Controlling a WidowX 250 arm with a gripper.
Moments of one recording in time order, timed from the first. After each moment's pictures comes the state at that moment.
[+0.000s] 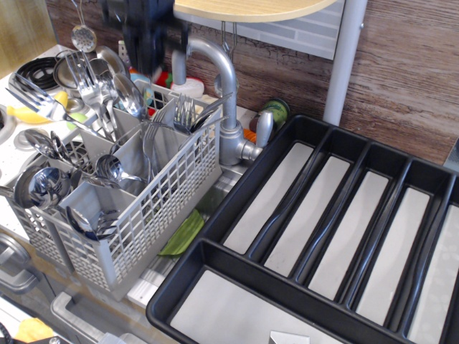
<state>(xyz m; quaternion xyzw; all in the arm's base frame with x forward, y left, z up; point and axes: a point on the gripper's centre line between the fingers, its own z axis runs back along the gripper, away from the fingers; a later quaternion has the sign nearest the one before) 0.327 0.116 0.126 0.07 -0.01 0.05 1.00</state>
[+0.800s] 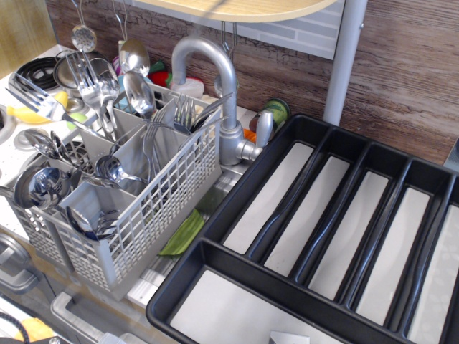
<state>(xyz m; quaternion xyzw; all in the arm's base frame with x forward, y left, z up) 0.318 -0.008 0.233 -0.02 0.12 0.26 0.96</state>
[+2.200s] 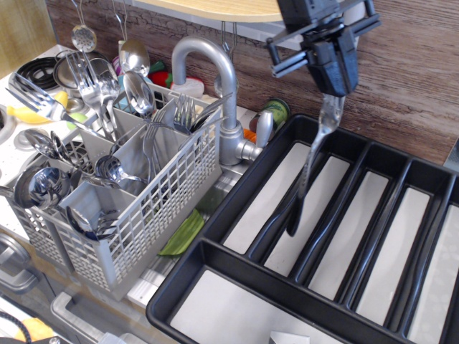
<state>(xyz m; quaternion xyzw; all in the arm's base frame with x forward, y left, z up) 0.341 -0.073 0.128 -0.19 0.11 0.45 0.86</state>
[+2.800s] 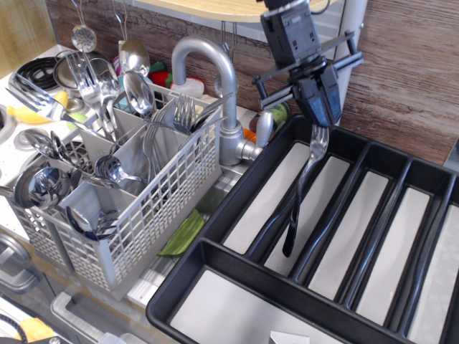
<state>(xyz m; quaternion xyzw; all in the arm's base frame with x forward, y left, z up) 0.341 -0.062 0.087 -0.21 0.15 0.42 0.87</state>
